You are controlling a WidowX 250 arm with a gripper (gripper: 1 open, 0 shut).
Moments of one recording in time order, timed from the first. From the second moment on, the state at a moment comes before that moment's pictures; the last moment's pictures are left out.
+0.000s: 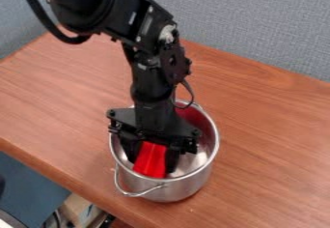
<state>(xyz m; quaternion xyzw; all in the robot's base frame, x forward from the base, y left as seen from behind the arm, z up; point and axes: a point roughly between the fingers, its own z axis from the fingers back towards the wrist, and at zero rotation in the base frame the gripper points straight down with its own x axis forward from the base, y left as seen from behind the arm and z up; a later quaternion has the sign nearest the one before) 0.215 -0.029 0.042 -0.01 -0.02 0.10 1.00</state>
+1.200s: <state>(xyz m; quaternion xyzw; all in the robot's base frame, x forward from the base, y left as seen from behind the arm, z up) 0.235 0.053 0.124 -0.06 -0.07 0.20 0.98</state>
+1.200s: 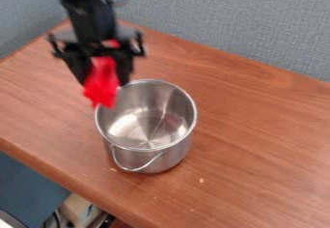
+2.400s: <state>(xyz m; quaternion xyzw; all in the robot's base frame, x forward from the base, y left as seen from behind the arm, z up) 0.181 -0.006 0.075 -0.07 0.00 0.25 0.97</state>
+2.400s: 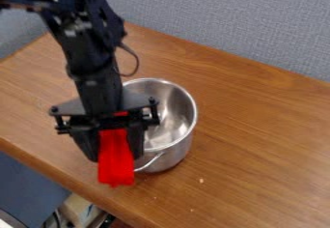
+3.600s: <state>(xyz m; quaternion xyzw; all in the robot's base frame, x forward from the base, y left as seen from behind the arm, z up) 0.213 -0.025 0.051 -0.08 0.01 0.24 0.97</state>
